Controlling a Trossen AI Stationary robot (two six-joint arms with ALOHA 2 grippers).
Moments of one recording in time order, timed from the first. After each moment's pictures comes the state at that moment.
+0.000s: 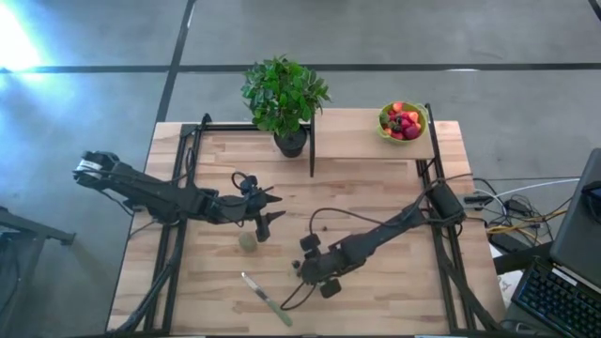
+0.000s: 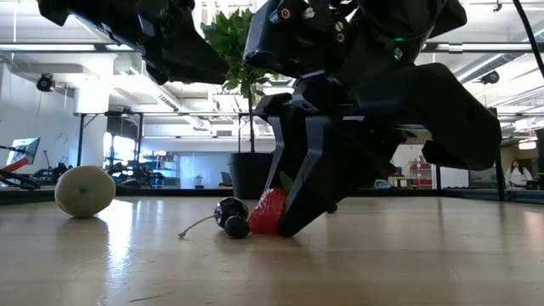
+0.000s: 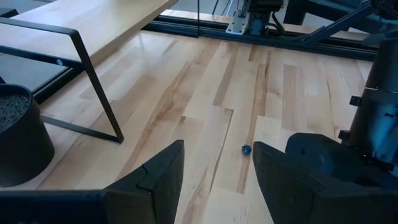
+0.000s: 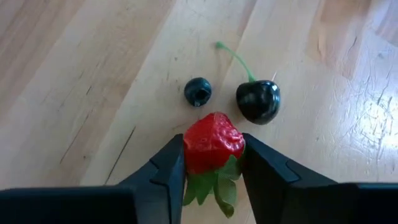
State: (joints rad) left arm -0.24 1.19 0.67 0.12 -0.48 -0.26; right arm 0.41 2.11 1.35 -0.28 0.17 -0.07
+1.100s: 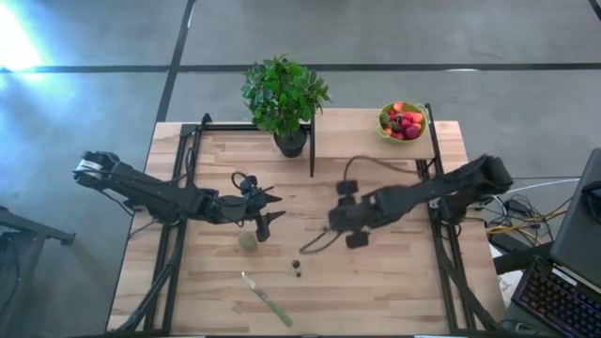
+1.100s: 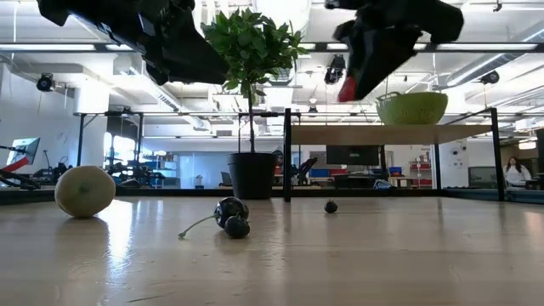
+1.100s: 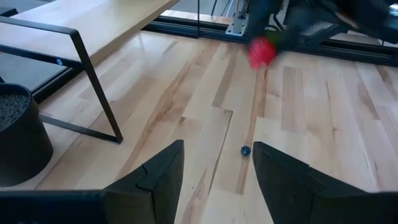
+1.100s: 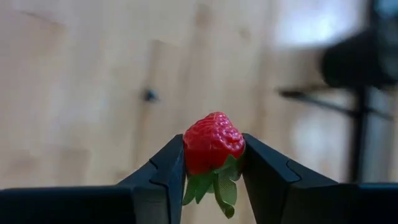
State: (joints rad) left arm -0.24 1.19 0.67 0.12 -0.48 -0.27; right arm 0.25 1.61 1.30 -0.88 0.38 -0.03
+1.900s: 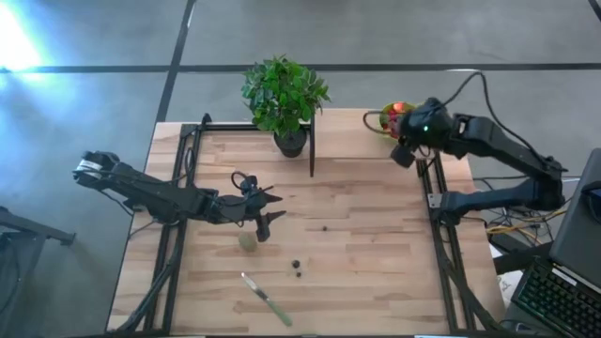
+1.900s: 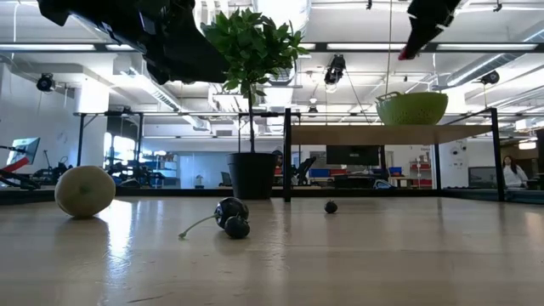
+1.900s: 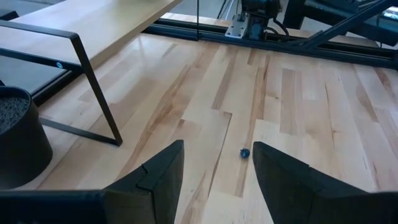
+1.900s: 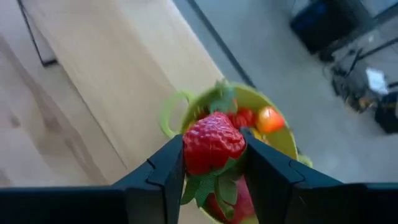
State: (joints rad) left arm -0.24 1.19 0.67 0.13 -0.48 -0.26; right arm -0.39 1.04 1.30 -1.12 0.49 -0.06
